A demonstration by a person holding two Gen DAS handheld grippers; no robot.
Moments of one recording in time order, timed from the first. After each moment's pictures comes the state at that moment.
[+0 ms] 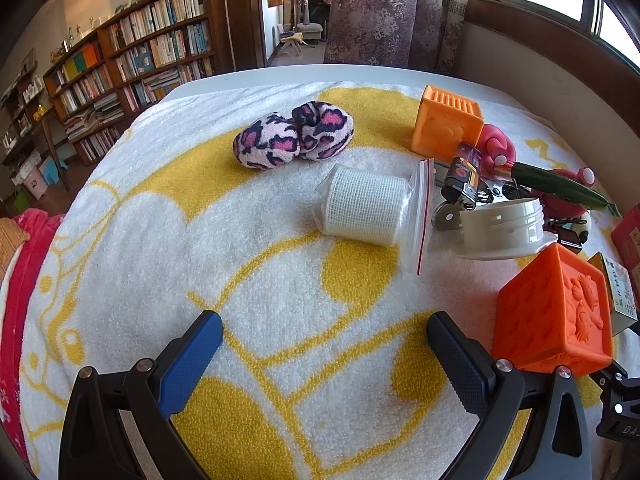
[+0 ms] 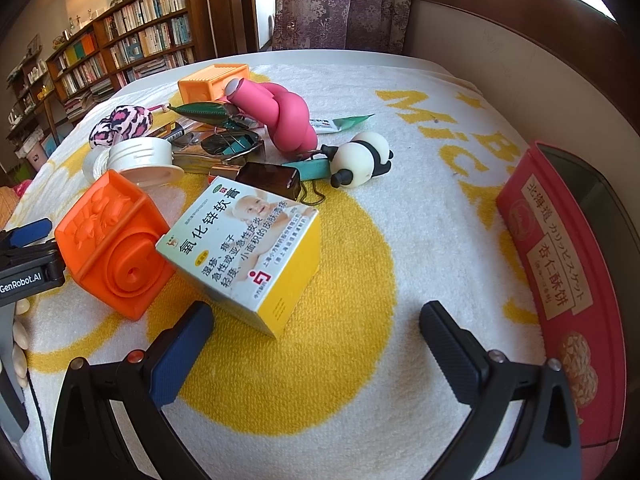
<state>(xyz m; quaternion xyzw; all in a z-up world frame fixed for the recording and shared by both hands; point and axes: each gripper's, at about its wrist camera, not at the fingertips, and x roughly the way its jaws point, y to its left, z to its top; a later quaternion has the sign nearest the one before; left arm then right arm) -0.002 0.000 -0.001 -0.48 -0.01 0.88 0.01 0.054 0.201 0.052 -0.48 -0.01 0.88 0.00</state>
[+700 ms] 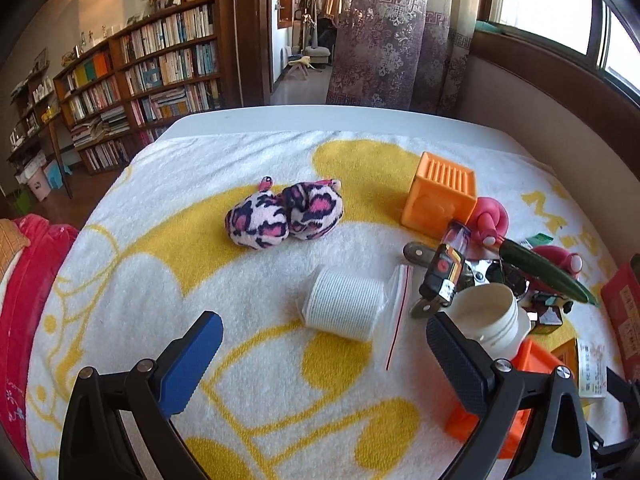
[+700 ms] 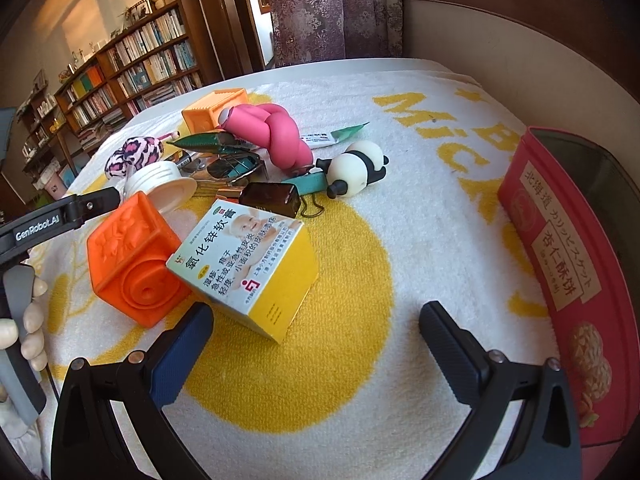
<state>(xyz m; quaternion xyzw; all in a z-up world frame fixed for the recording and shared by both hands) -0.028 0.002 0.031 -0.44 -0.04 0.90 0.01 0.061 0.218 0.058 -0.46 0.06 0.89 -0.02</state>
